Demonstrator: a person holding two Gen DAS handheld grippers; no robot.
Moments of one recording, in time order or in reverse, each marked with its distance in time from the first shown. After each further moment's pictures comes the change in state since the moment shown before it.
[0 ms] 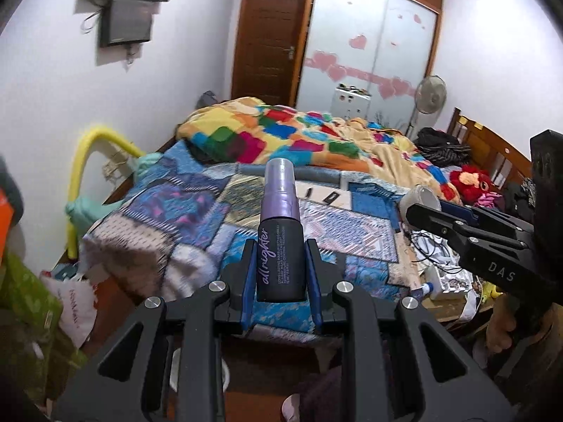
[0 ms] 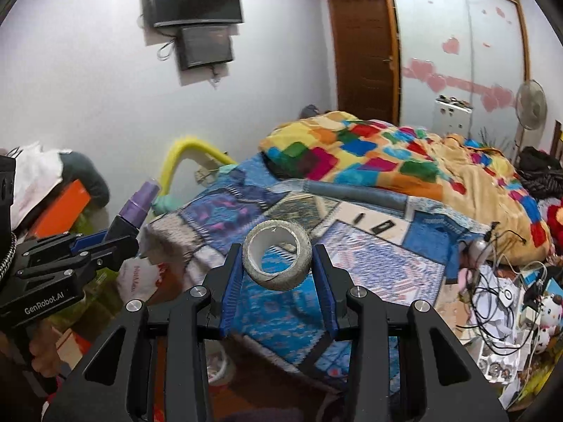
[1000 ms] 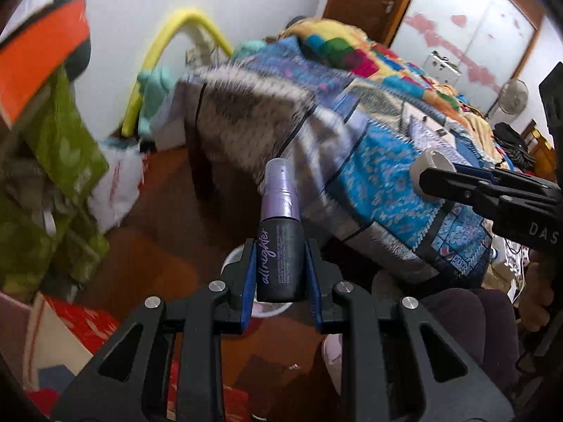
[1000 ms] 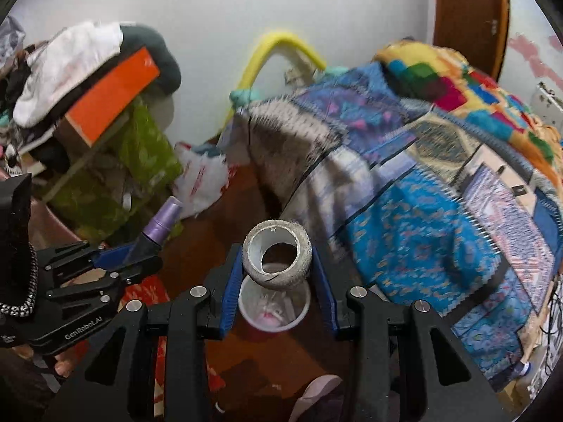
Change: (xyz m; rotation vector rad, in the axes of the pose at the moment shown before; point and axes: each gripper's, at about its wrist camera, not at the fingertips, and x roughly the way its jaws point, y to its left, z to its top) left arm 0.028 0.186 -0.177 -0.301 0.274 0.170; right arm 0.136 0.179 -0.083 -0.200 0.370 0.239
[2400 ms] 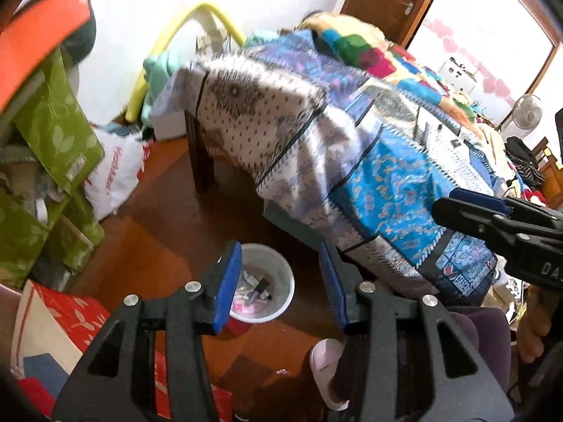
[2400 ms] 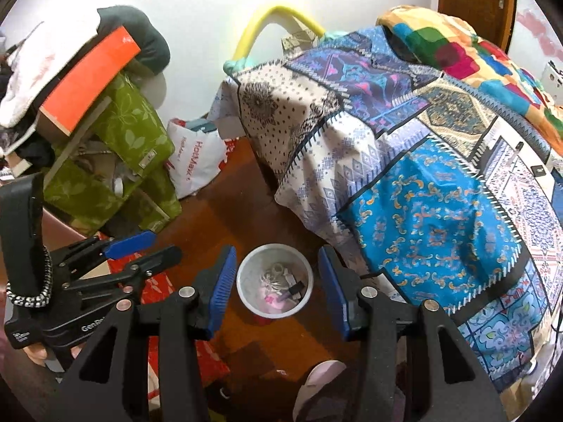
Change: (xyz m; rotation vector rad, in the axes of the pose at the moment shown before) left arm 0.012 -0.016 0.022 -0.046 -0.004 0.033; right arm 0.029 -0.025 0.007 0.045 0.099 0.026
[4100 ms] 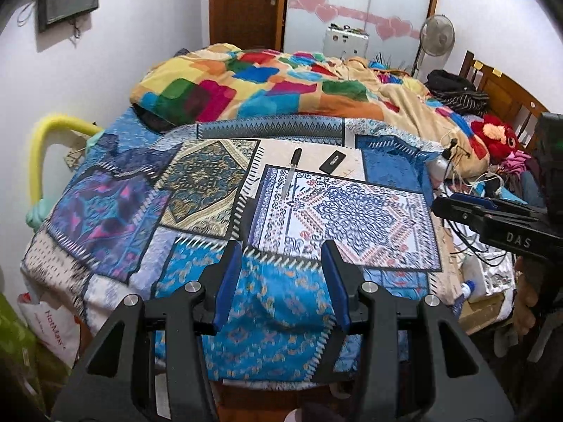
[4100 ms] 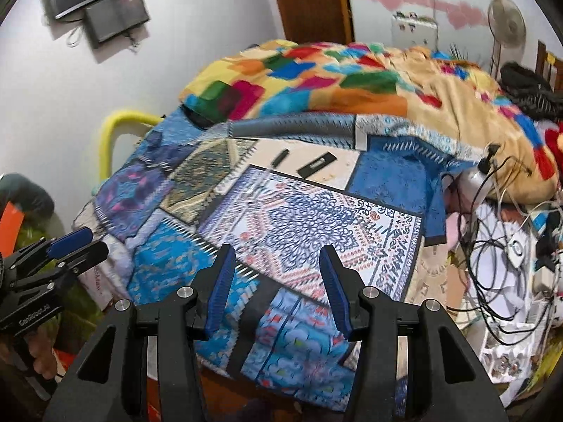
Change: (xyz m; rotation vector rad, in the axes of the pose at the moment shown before) left arm 0.109 -0.335 0.125 0.466 -0.066 -0.168; right arm -0.124 -0.317 -0.033 0.438 -0.252 -0.266
